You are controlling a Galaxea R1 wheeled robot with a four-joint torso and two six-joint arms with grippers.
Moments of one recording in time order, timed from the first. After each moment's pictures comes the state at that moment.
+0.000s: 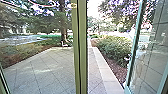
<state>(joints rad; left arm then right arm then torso) 1.54 3.03 -2.74 0.06 -0.02 0.00 -1.54 3.04 -2.66 0.06 -0.06 -0.05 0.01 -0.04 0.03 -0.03</state>
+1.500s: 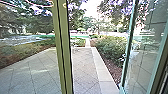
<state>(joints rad) 1.54 3.04 -2.73 0.06 -0.02 0.00 -1.56 3.06 -2.69 0.04 -0.05 -0.05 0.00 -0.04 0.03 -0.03</state>
